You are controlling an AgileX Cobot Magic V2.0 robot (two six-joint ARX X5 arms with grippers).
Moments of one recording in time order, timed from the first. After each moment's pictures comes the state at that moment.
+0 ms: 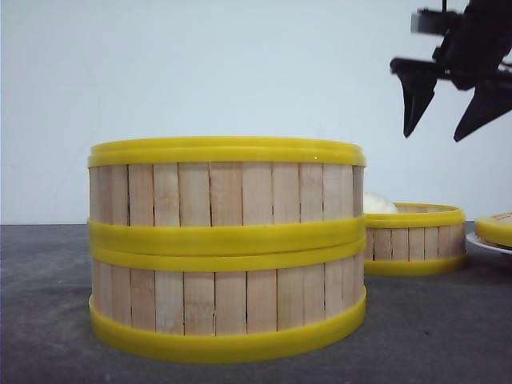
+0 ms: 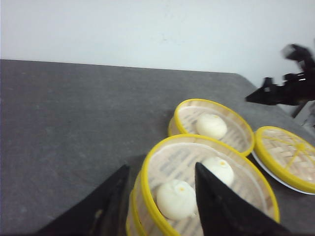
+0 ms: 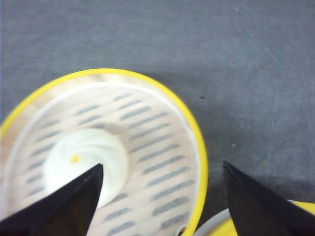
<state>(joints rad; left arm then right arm) -0.44 0.44 0.84 -0.63 0.07 -0.26 0.11 1.62 1.31 -0.47 -0.05 0.17</state>
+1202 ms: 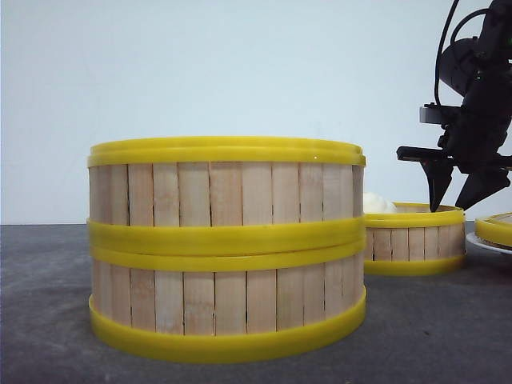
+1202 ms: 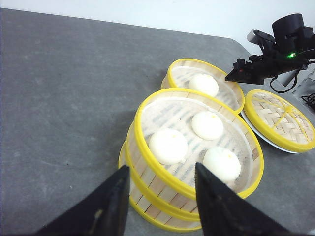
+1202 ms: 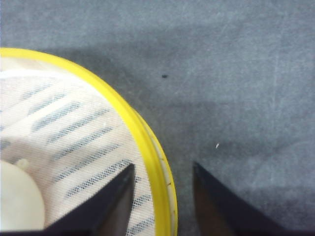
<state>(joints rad) -0.44 0.35 0.84 -0.83 0.12 -0.29 0.05 1.86 1.33 -0.35 -0.05 0.21</state>
